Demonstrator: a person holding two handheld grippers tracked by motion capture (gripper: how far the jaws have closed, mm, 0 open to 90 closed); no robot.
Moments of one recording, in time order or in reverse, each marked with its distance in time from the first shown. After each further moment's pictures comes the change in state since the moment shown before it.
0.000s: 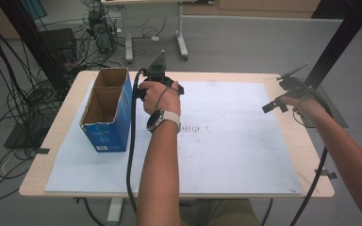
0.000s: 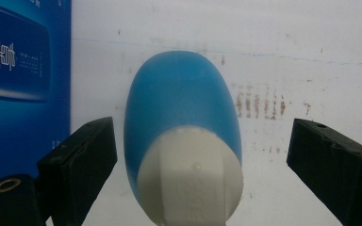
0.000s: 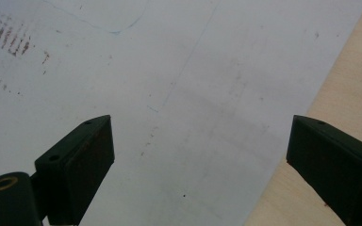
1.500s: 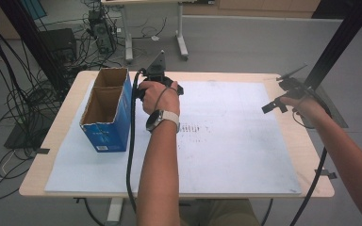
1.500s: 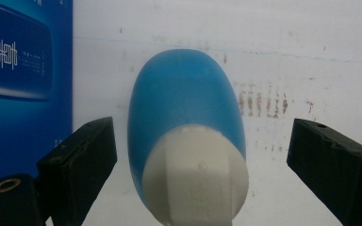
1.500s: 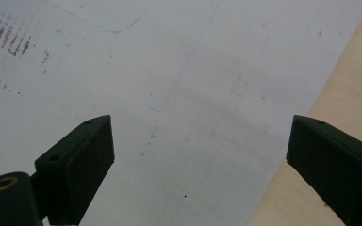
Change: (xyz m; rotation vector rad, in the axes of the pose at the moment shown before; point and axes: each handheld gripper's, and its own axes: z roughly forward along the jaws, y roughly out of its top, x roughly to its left) left arm 0.001 0.000 0.000 0.011 0.004 0.005; right arm 0.000 -0.001 0.002 0.000 0.002 0.001
